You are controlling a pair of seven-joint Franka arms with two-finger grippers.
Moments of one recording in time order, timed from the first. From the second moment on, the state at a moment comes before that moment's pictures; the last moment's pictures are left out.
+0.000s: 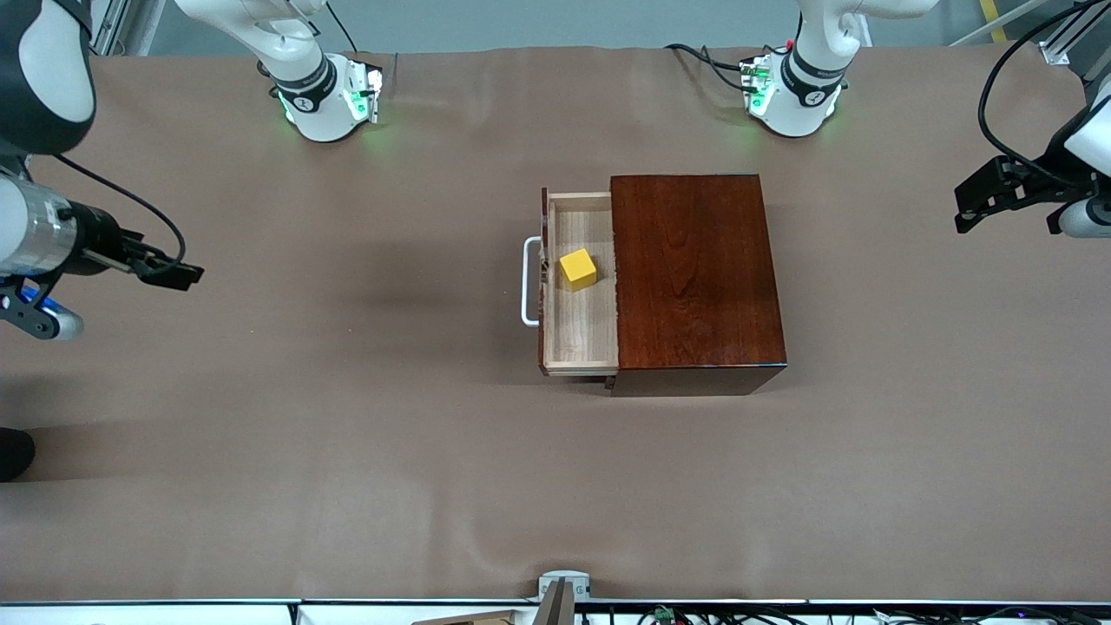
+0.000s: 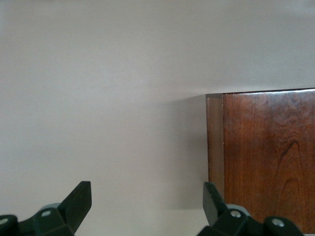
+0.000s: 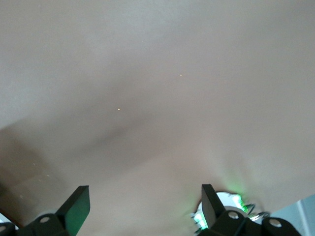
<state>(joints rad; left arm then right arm) -0.24 0.08 0.14 -1.35 0.05 1.46 -0.04 0.07 0.25 -0.04 -1.32 0.03 1.29 0.47</state>
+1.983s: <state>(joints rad) -1.03 0.66 0.07 -1.17 0.04 2.09 -1.60 -0.02 0.00 -0.01 -1.49 -0.02 1.37 -0.22</state>
